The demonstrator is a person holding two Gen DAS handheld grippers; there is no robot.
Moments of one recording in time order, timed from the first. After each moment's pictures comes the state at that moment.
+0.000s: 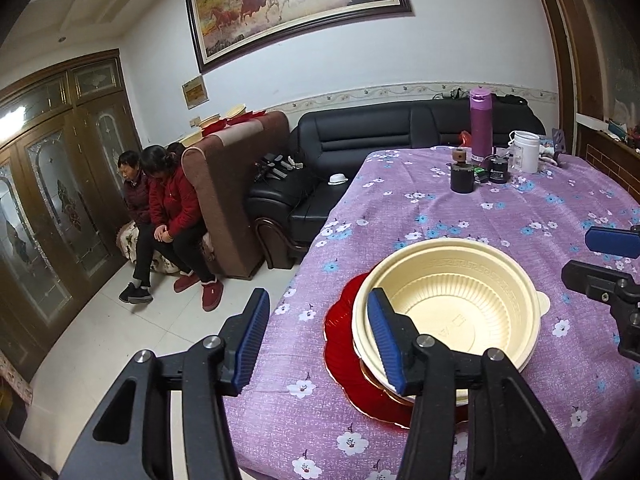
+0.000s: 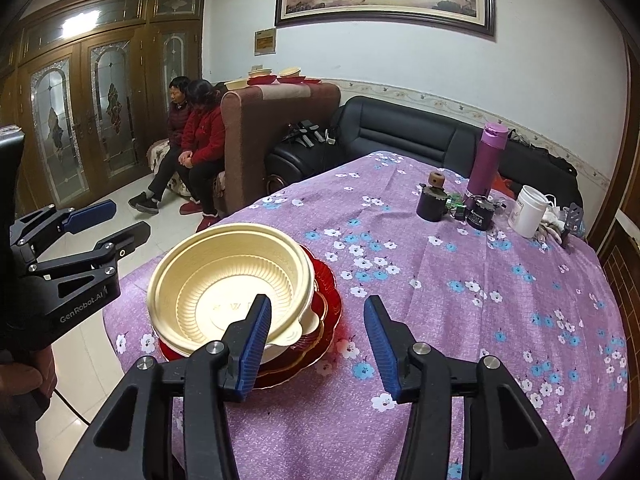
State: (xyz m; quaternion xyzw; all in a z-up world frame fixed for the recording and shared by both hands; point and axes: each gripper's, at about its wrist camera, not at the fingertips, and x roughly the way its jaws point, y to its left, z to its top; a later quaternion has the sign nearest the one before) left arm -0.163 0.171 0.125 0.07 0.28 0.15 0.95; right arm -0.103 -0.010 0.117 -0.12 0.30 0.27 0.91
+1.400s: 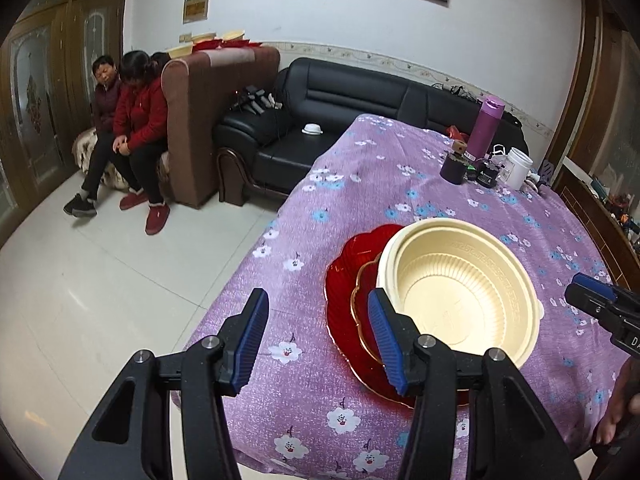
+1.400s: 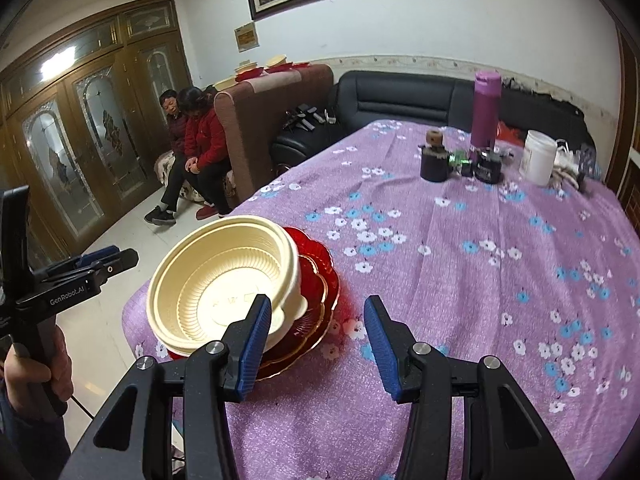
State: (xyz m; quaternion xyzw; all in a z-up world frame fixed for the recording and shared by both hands) left arm -0.155 0.247 0.099 -0.10 0.36 0.08 0.92; right arm -0.078 -0.038 0.102 -0.03 0.36 0.29 0.89
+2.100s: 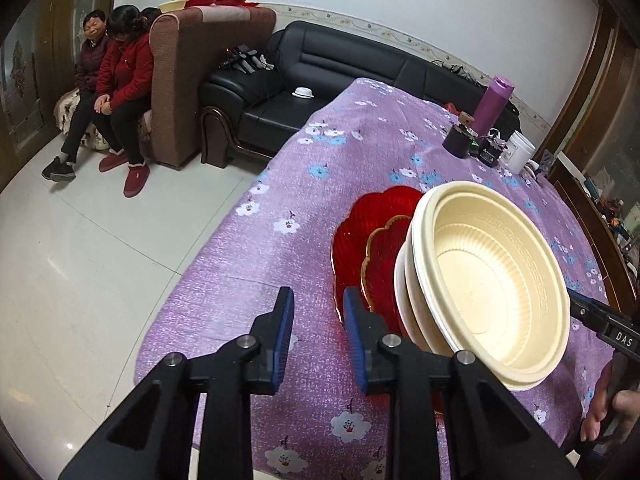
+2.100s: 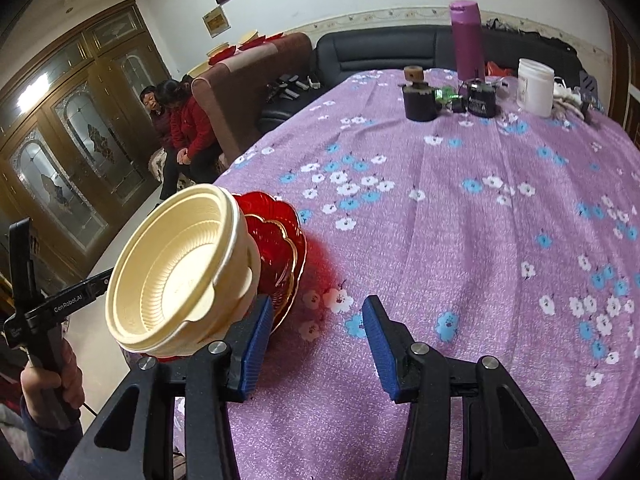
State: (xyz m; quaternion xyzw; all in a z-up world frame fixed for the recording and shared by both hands) left arm -0.130 0.262 0.055 -0.15 0.41 0.05 0.90; right arm -0.037 -0.053 0.054 0.02 0.43 0.28 0.86
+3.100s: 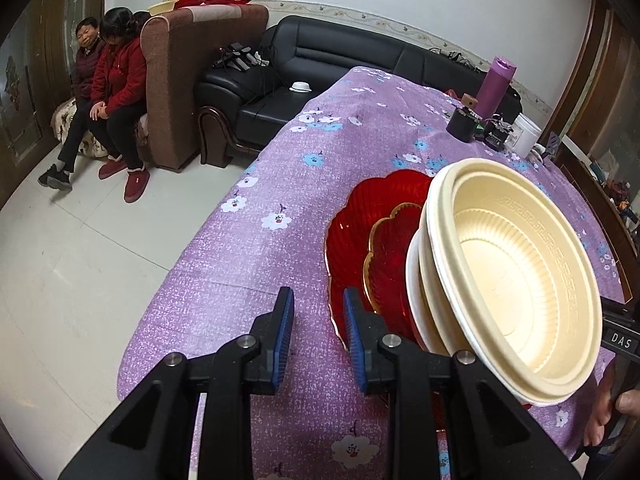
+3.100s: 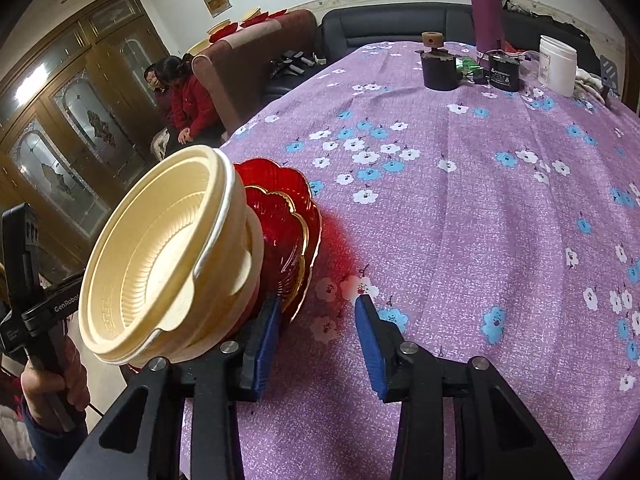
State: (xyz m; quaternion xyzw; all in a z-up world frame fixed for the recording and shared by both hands) left arm -0.114 0.251 0.036 -0.12 0.42 0.06 0.90; right arm -0.025 -0.025 0.026 0.02 0.46 0.30 0.84
